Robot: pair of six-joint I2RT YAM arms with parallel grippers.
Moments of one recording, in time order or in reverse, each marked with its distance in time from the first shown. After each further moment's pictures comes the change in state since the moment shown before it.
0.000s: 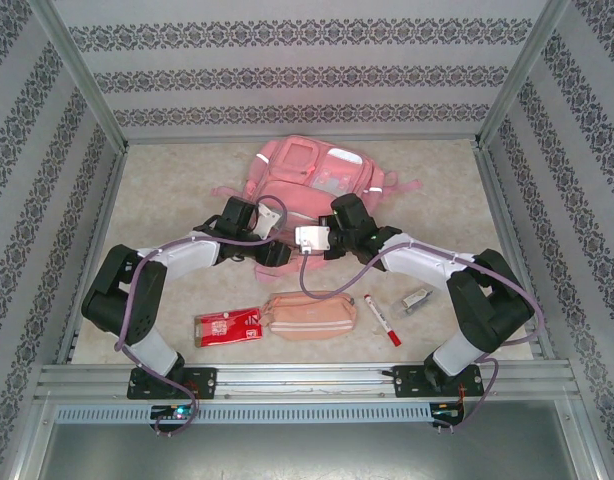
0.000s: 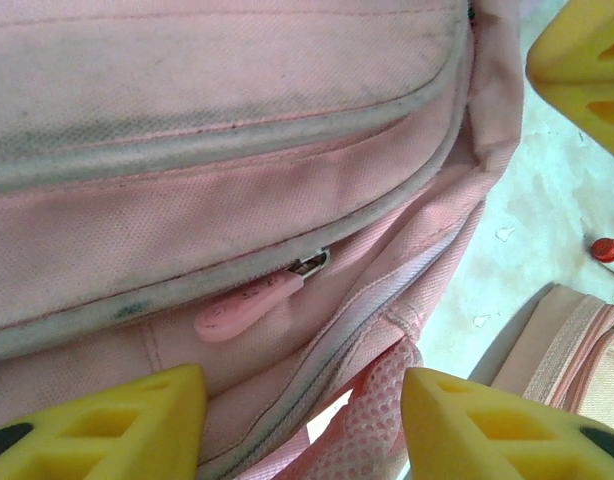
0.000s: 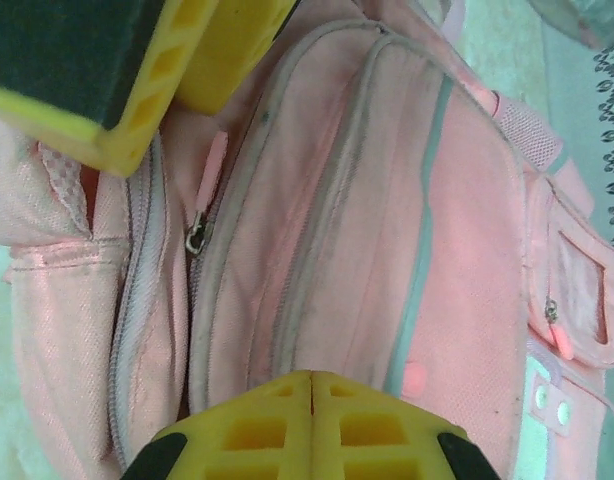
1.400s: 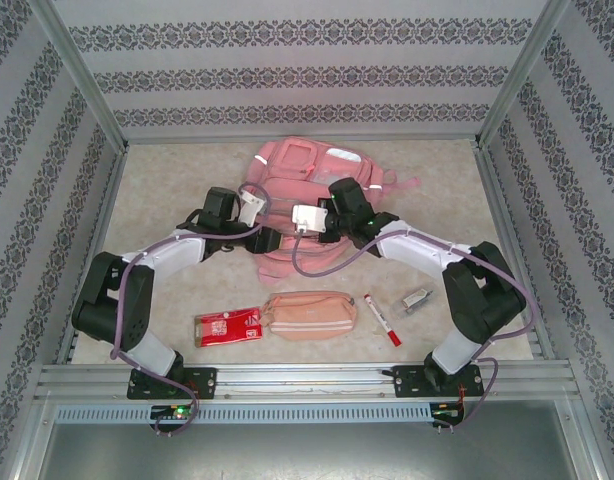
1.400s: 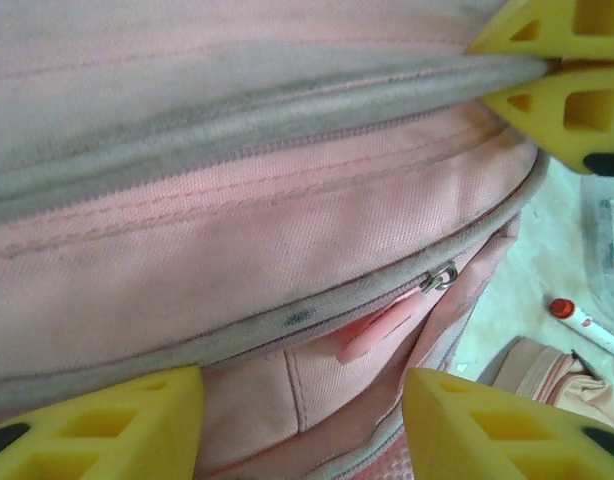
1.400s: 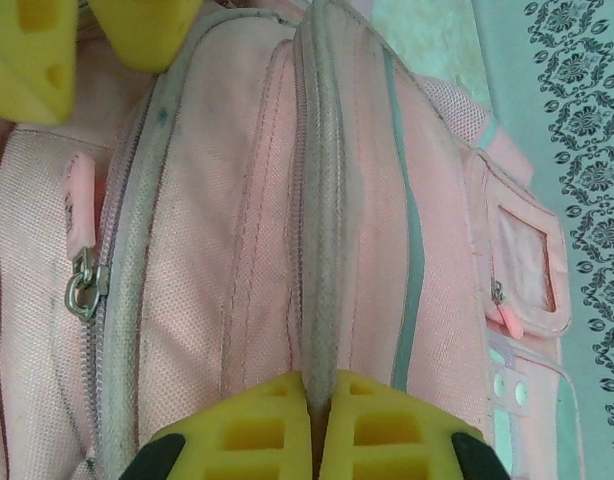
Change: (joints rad) left arm 0.105 -0.058 -0.005 0.071 0.095 -0.015; right arm -0.026 0.059 0.139 -0.038 0.012 0.100
